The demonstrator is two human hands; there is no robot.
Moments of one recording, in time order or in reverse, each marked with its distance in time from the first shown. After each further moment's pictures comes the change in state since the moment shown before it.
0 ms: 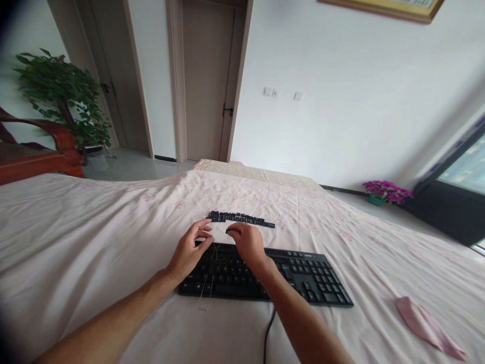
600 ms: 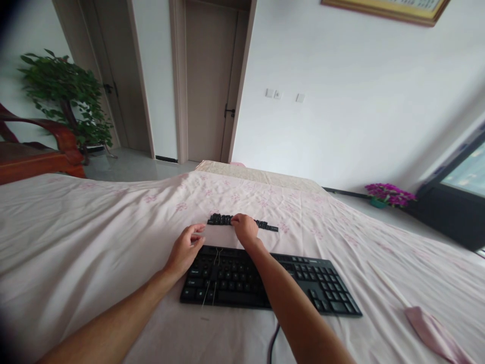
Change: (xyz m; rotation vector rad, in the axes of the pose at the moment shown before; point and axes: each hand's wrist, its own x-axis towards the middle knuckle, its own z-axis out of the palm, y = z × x) left_hand 0.012 -0.033 -0.011 0.096 0.096 -0.121; right_hand 0.067 0.033 0.041 -0.240 -0.066 0.265
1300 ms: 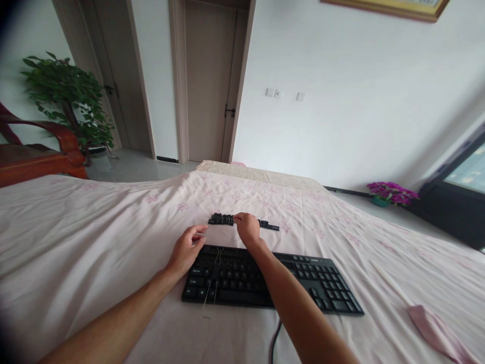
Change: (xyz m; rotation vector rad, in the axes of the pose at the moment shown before) left_hand 0.000 0.002 -0.002 0.027 -0.031 0.006; right_hand -0.004 -0.003 -0.009 0.054 0.069 -0.089
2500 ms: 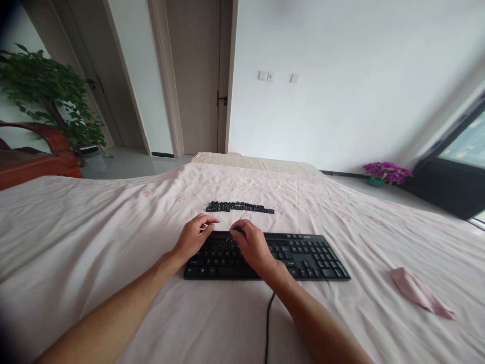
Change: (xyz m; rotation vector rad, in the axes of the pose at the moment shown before) left_hand -0.004 0.031 0.008 0.137 -0.183 0.260; right_hand -0.114 -0.008 -0.049 0.477 -0.013 -0.224
